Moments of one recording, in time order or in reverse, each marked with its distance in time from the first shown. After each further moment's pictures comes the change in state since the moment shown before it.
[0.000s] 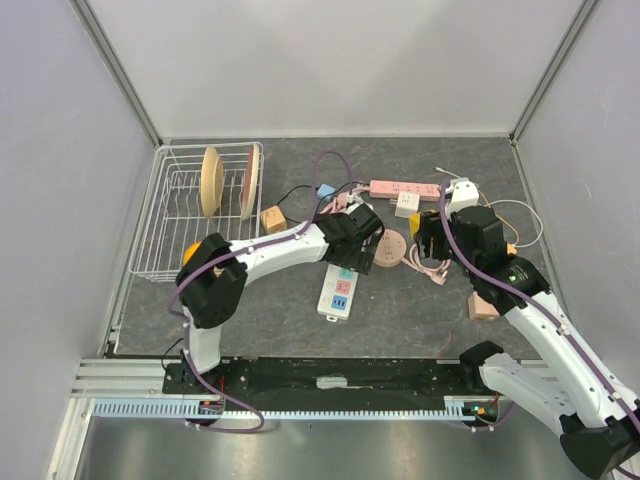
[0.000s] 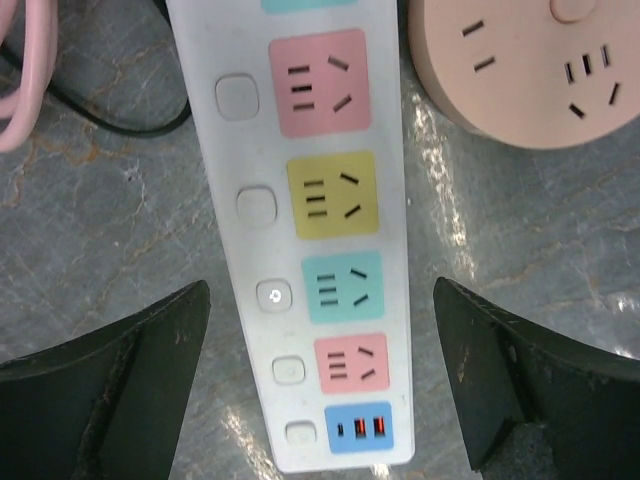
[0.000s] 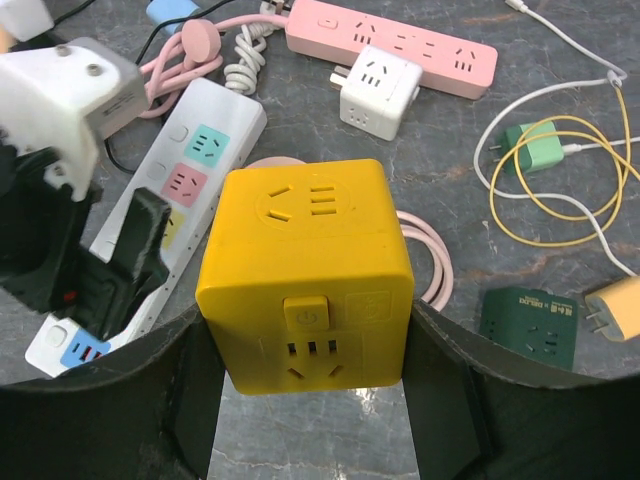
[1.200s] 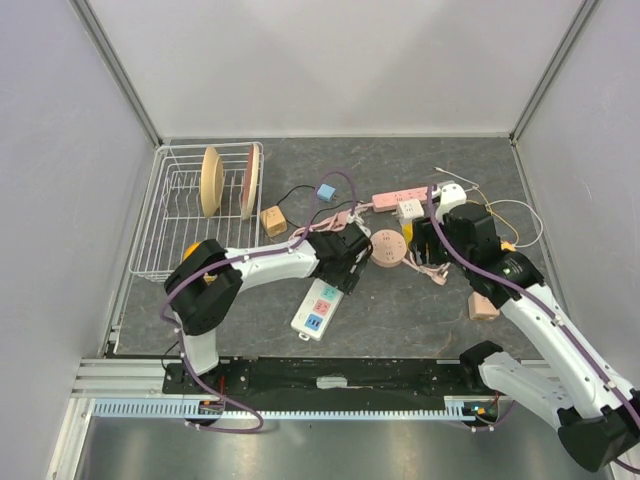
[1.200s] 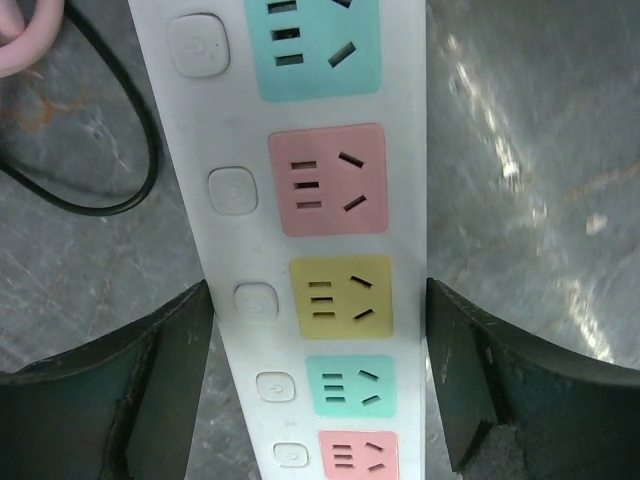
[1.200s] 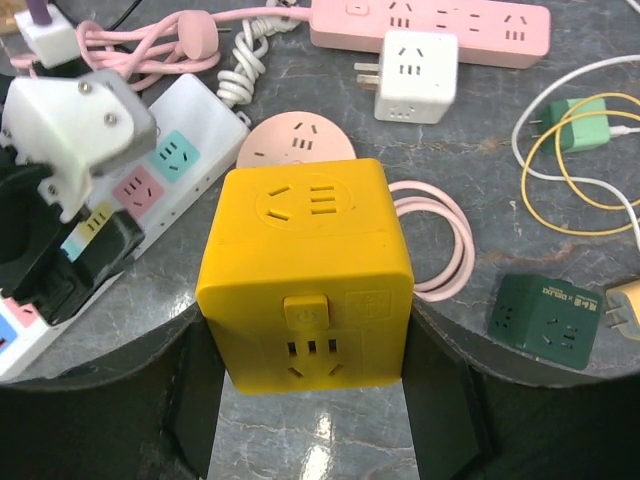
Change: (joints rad) left arm -0.006 -0.024 -0.173 0.106 0.046 0.193; right arm 0.000 0.019 0.005 -0.069 -0.069 -0.035
